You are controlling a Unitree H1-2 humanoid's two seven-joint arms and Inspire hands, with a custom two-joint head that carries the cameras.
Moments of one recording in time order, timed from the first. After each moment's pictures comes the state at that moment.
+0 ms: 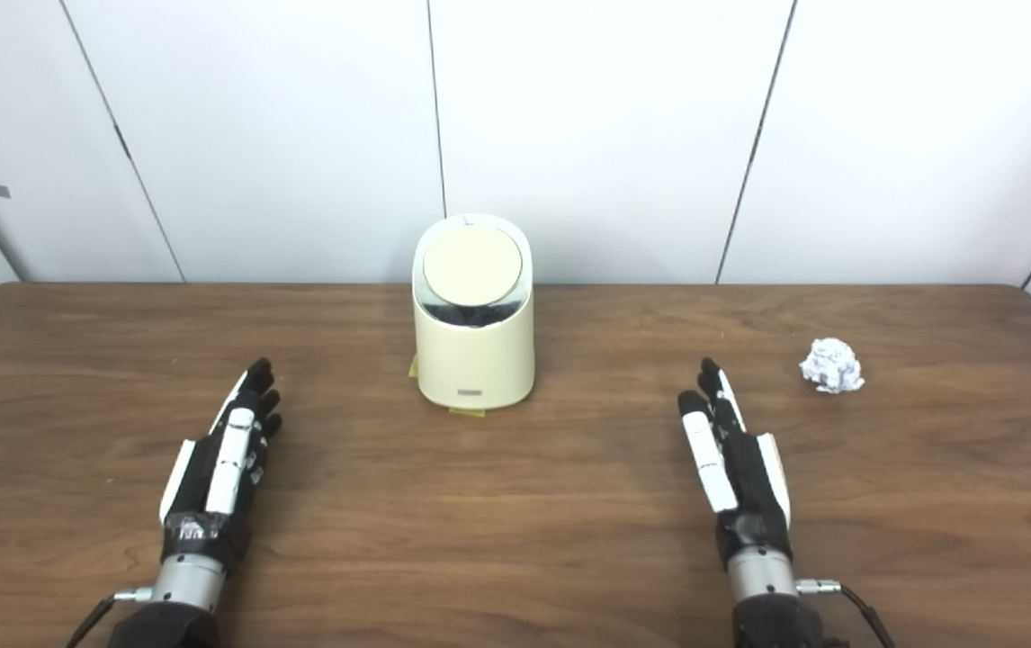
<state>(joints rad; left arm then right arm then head) -0.01 0.06 0.09 -0.11 -0.04 0.05 -0.01 -0.03 -0.03 -0.02 -0.13 -0.13 0.16 -0.08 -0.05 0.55</state>
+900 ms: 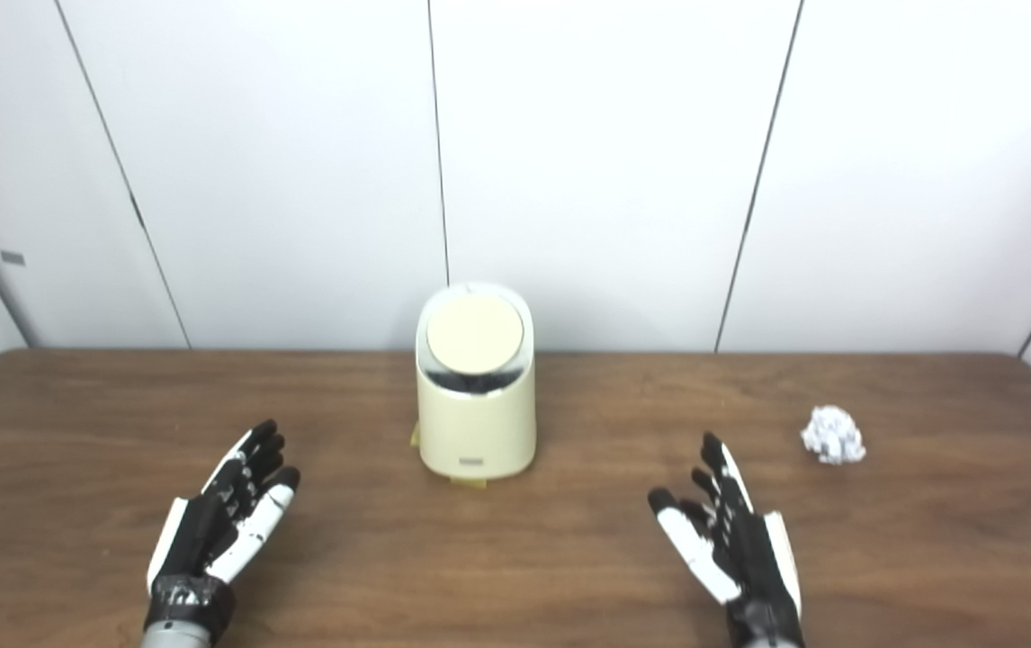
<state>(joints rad) -0.11 0.06 0.06 -0.21 0.04 0.19 0.02 -0.02 -0.04 -0.02 -0.07 -0.13 0.03 -0.09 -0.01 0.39</state>
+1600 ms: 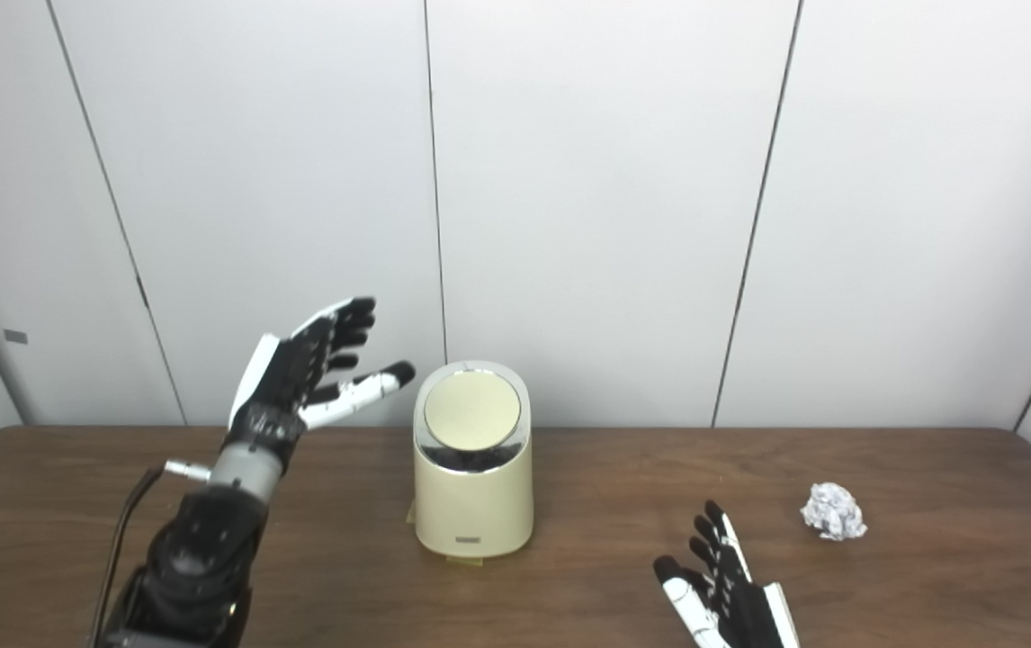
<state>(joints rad) -0.62 0.16 -0.10 -0.05 0.26 0.39 -0.02 -0.04 -0.05 -0.02 -0.04 -0.11 0.02 -0.08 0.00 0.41</state>
